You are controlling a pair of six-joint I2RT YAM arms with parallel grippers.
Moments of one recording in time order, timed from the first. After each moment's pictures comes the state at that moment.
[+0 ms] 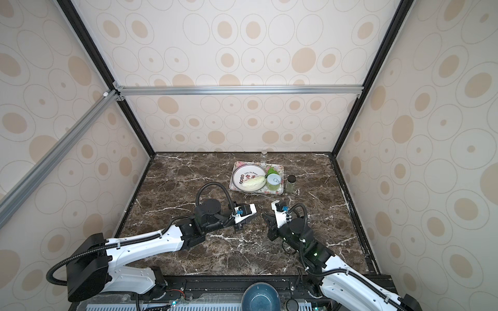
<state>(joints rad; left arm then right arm) -0.99 1.34 0.79 0.36 0.19 0.43 0.71 0.66 0.29 0.13 -0.01 0.23</state>
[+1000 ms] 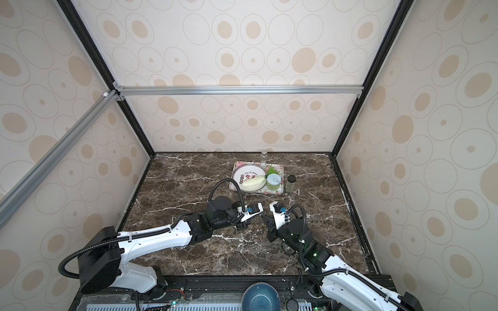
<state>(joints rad) -0.99 1.43 0.86 0.23 0.12 0.45 0.73 0.66 0.29 0.13 0.00 0.21</state>
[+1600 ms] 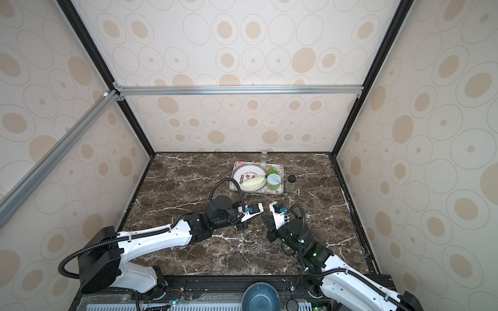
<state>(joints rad) -0.99 1.42 0.87 0.21 0.15 0.45 0.74 0.67 0.29 0.12 0.01 0.21</state>
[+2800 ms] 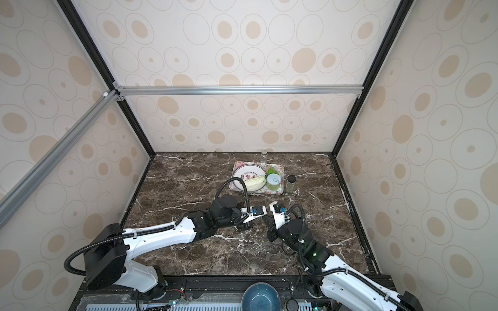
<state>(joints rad) -0.99 1.48 0.93 0.10 0.15 0.49 0.74 0.67 0.29 0.12 0.03 0.20</state>
